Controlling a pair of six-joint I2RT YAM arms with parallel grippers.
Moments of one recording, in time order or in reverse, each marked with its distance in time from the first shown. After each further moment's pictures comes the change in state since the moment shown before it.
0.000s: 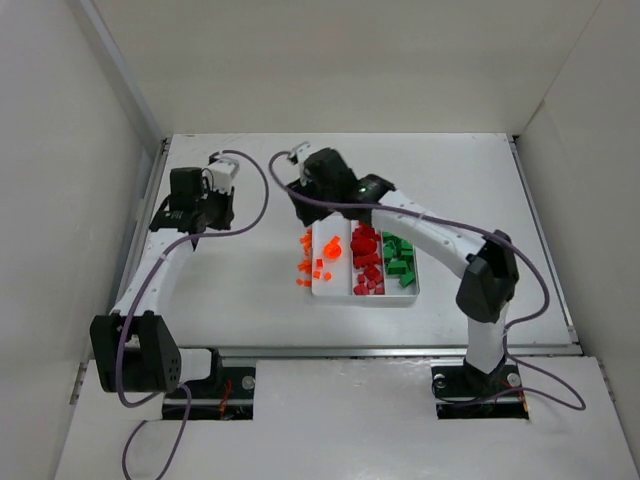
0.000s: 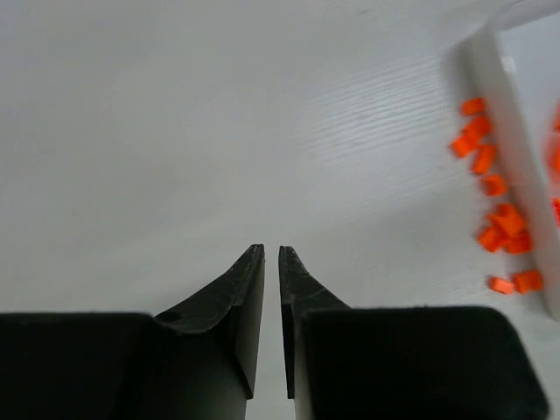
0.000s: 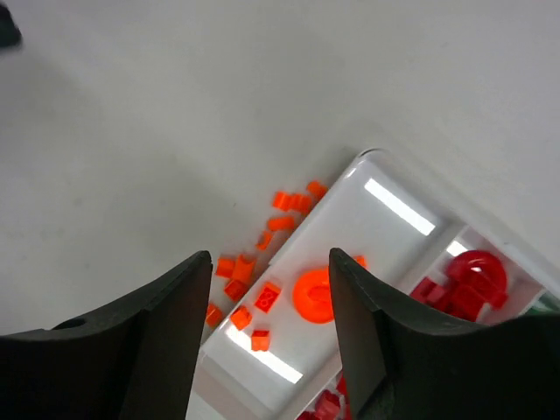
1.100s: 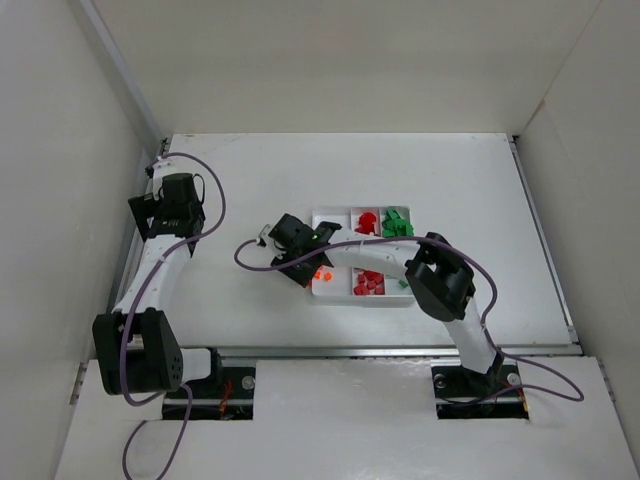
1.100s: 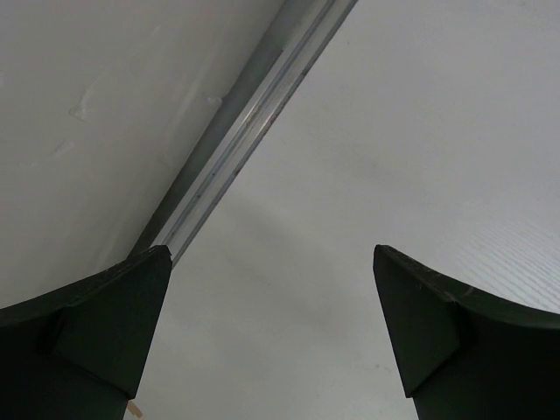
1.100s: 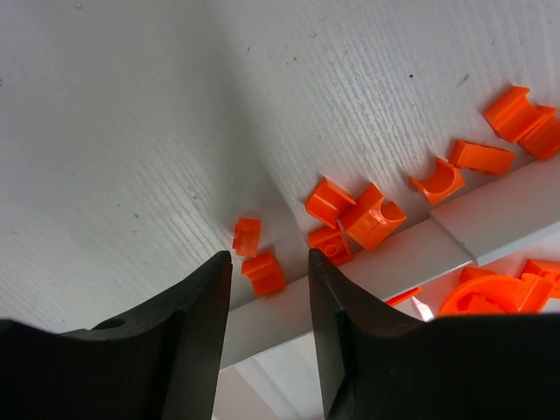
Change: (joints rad) left arm 0.103 -0.024 -0.139 0.186 -0.914 -0.373; right arm 0.214 0.270 -0.109 -0.085 -0.045 -0.227
